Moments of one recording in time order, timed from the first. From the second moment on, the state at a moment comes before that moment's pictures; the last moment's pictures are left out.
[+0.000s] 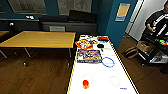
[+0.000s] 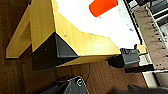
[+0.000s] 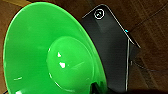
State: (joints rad) left arm 0.85 2.12 -1.32 0.18 0.10 -0.29; right arm -1.45 2.56 -2.04 -0.05 0.22 0.32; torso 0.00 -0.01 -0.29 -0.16
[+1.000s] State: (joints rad) left arm 0.52 2.19 -1.29 0.18 0.35 -0.50; right arm -1.44 2.59 -2.08 -0.05 0.20 0.32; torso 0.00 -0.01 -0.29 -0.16
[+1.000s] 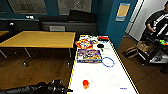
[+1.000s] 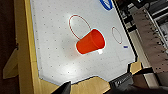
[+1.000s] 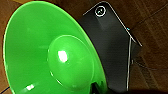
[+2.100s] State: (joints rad) left arm 0.49 2.40 -1.44 0.18 0.41 -0.52; right arm -1.40 2.43 -2.02 -0.05 0.14 0.32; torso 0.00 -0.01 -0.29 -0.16
